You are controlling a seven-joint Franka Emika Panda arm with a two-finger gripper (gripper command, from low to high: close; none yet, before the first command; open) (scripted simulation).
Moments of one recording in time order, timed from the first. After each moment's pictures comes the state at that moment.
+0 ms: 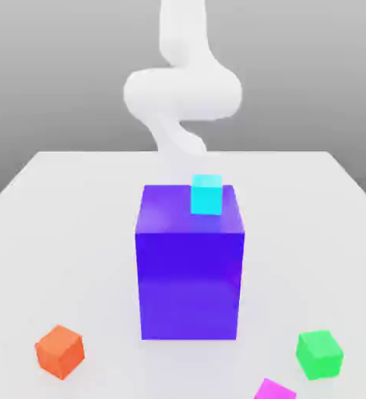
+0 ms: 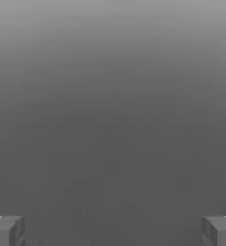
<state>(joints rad) 0.04 -0.71 -0.02 -2.30 0.02 2.32 0.73</state>
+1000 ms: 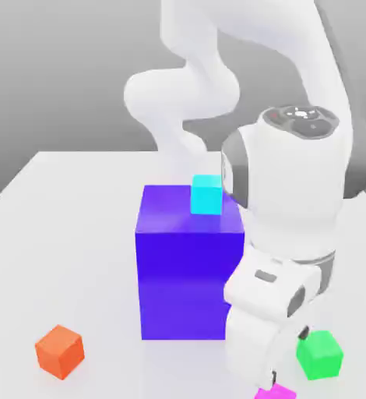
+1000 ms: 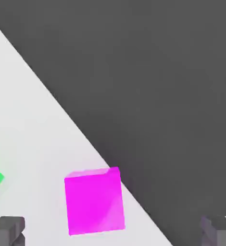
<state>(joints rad) 0.30 0.37 -0.07 -2.26 0.07 2.64 -0.01</state>
